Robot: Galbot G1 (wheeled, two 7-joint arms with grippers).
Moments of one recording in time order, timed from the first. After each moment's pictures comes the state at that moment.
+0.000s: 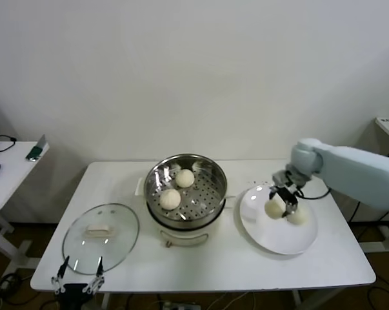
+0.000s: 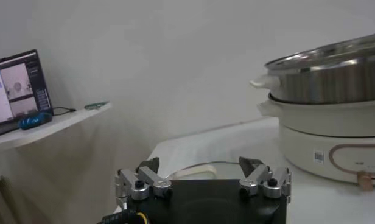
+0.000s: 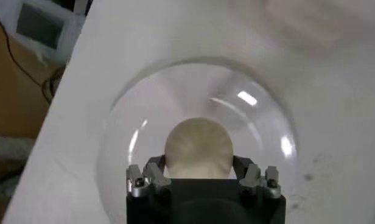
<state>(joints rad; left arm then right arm) 1.87 -1.52 -0.77 -2.00 0.04 -0.20 0.02 0.55 0.83 -1.42 1.28 0.10 0.05 -1.12</state>
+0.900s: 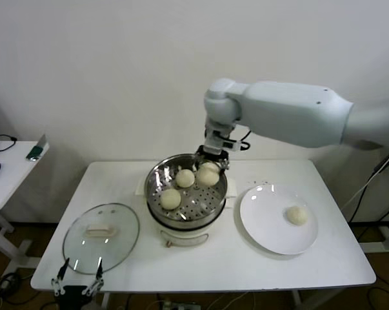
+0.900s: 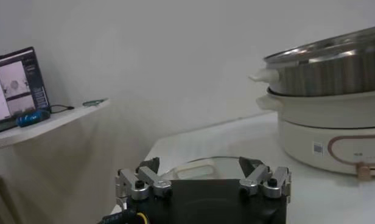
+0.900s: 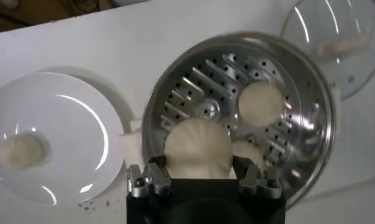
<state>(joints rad) 1.87 -1.50 -0.78 -1.97 0.03 -0.21 0.02 0.75 1.29 -1.44 1.28 0.08 0.42 -1.18</state>
